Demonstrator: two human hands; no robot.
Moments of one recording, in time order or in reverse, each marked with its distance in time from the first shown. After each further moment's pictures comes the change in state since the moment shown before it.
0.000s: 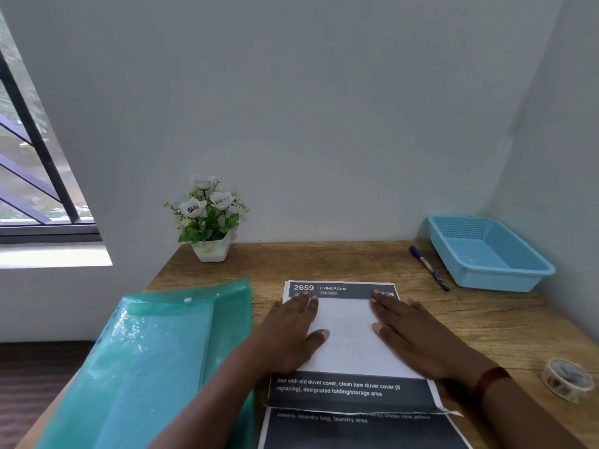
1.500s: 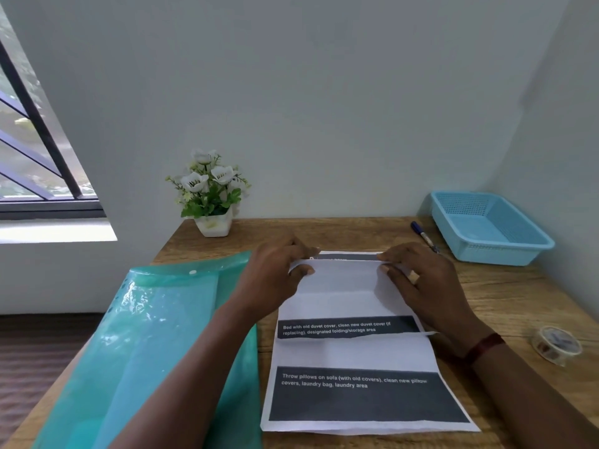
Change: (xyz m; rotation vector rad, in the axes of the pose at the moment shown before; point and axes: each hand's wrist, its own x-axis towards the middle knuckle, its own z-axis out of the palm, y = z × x) left_hand -0.004 -0.015 -0.033 -0.246 0.720 0.256; right_hand -0.002 -0.007 -0.019 0.277 0.832 -0.276
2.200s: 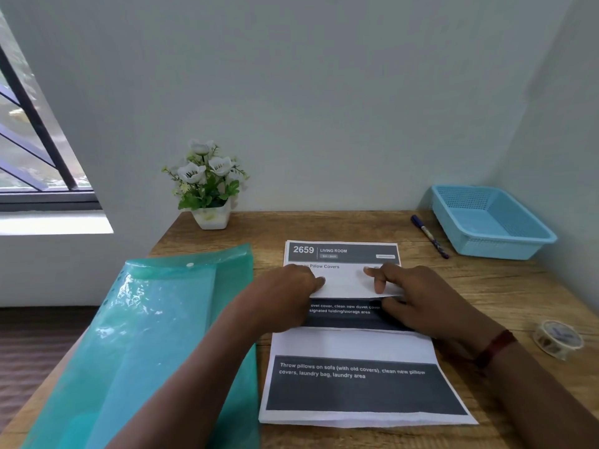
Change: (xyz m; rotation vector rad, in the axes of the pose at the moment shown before) left_hand -0.011 0.021 0.004 0.368 -0.692 0.004; right_hand -0.008 -0.005 -0.007 -0.064 -0.625 0.121
